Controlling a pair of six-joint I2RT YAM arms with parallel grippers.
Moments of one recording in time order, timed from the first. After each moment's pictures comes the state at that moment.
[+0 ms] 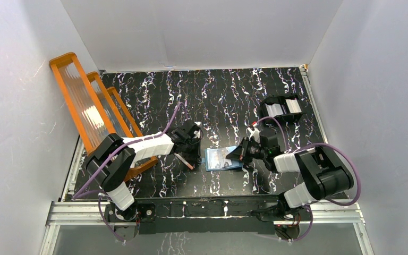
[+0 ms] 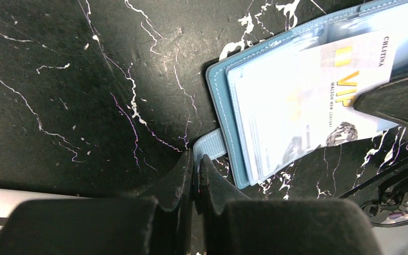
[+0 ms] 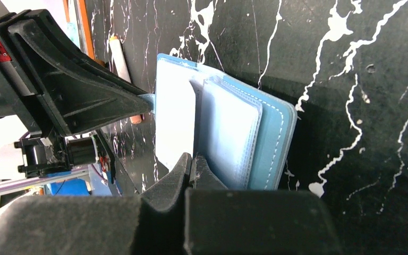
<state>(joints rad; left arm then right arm) -0.78 1.67 0.91 -0.31 0.13 -0.63 0.36 1.46 0.30 0.54 -0.67 0.75</state>
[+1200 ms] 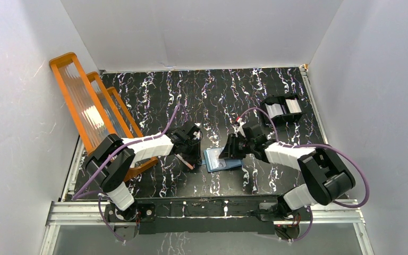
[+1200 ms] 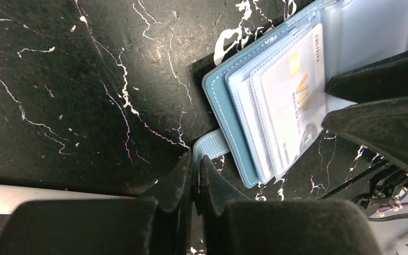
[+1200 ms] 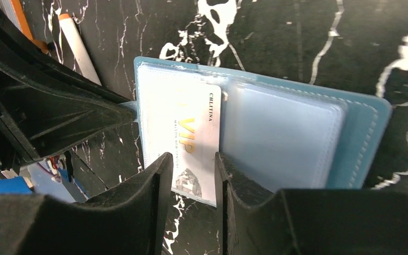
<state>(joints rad) -0.78 1.66 0.89 -0.31 0.16 -0.67 0.54 1.43 0.54 0.07 -0.44 0.61</state>
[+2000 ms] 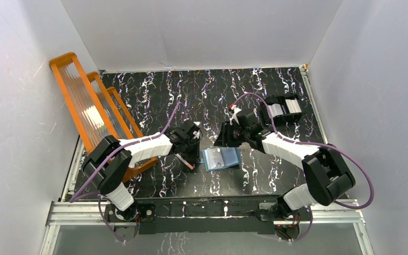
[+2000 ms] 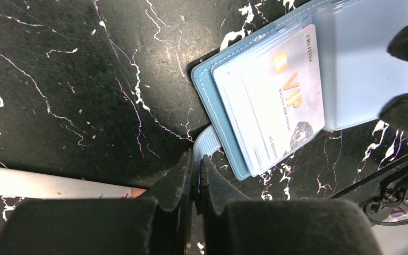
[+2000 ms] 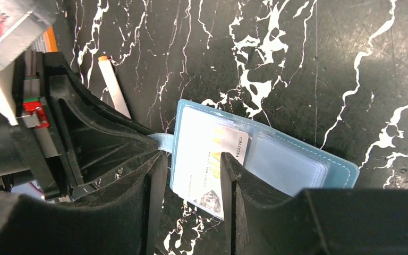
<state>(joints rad) -0.78 1.63 0.90 -0.35 0.11 -0.64 0.60 1.44 0.76 -0.07 -0.35 0.53</state>
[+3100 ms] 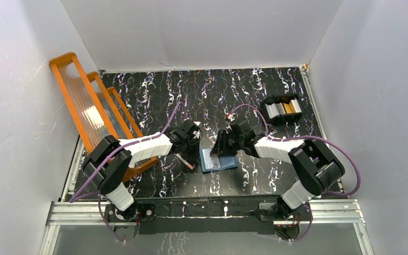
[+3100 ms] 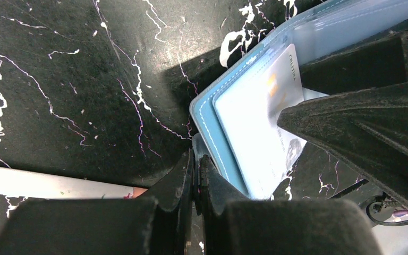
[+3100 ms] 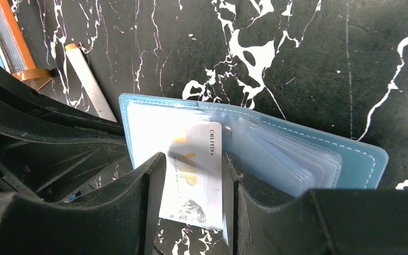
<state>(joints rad) -0.78 1.63 0.91 -0.35 0.11 -0.63 0.66 1.55 0.69 0.04 -0.33 0.70</state>
